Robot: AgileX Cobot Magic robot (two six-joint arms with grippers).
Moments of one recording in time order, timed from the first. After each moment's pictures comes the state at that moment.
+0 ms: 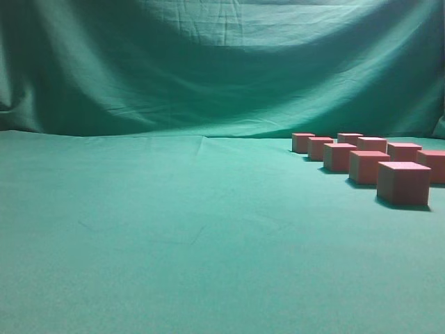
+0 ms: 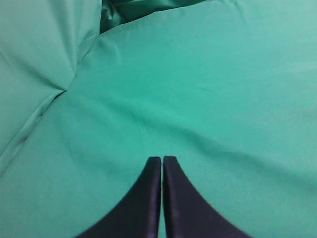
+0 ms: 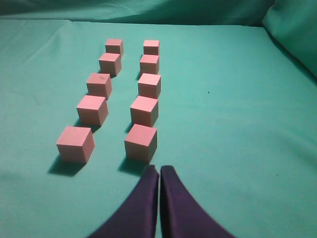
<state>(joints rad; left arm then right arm) 0.07 -0.02 0.02 0.41 0.37 -0.08 0.01 -0.01 0.03 0.33 0.42 -0.35</state>
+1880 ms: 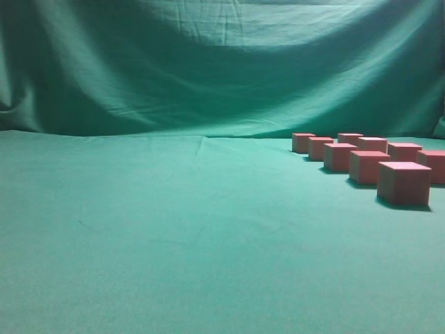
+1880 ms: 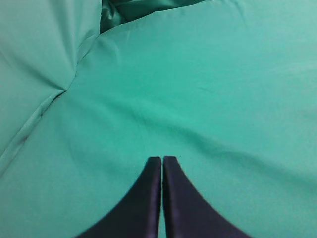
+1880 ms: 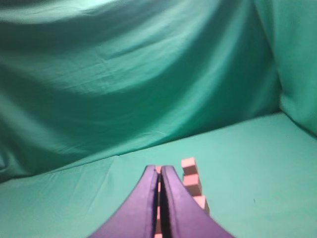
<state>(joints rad) 0.07 -0.02 0.02 0.41 0.37 -0.08 0.01 -0.01 -0.10 0.77 0.20 -0.42</state>
